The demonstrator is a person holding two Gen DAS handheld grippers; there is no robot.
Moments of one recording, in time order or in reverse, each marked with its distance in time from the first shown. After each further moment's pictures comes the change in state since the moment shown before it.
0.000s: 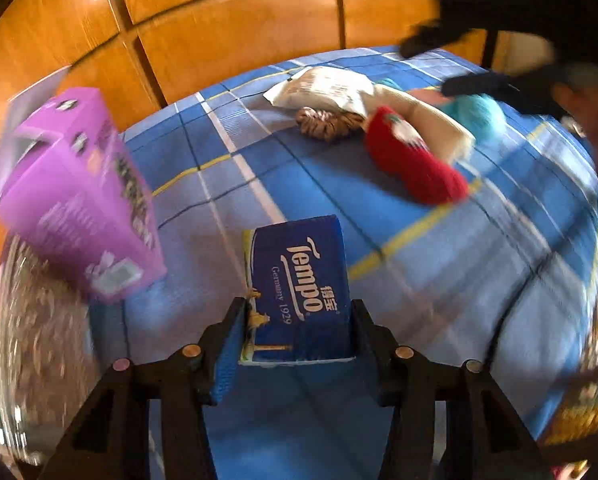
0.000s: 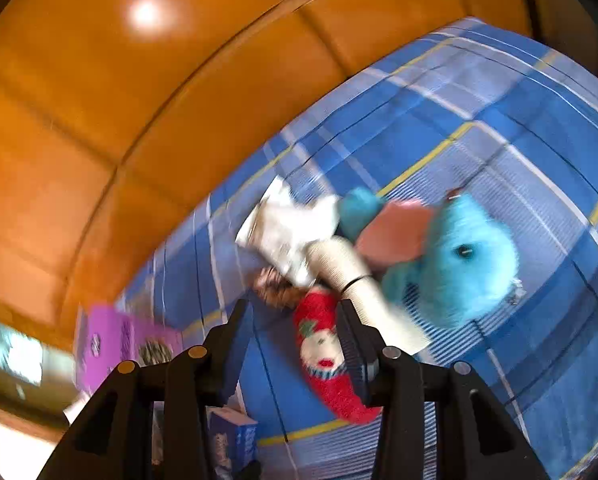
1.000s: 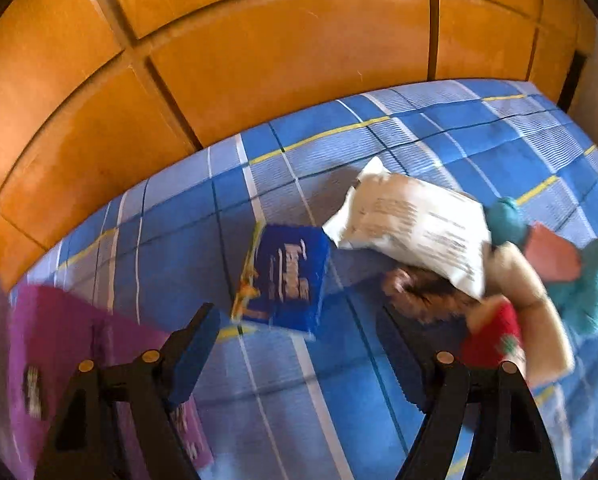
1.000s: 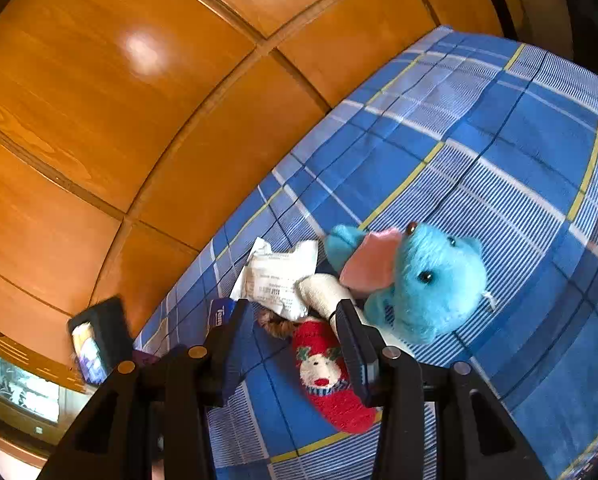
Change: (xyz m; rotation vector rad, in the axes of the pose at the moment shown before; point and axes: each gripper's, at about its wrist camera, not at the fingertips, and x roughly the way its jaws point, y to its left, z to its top) left arm 0.087 0.040 0.172 -0.114 0.093 0.184; right arm -0.030 -0.029 0.013 0.157 -0.129 0.052
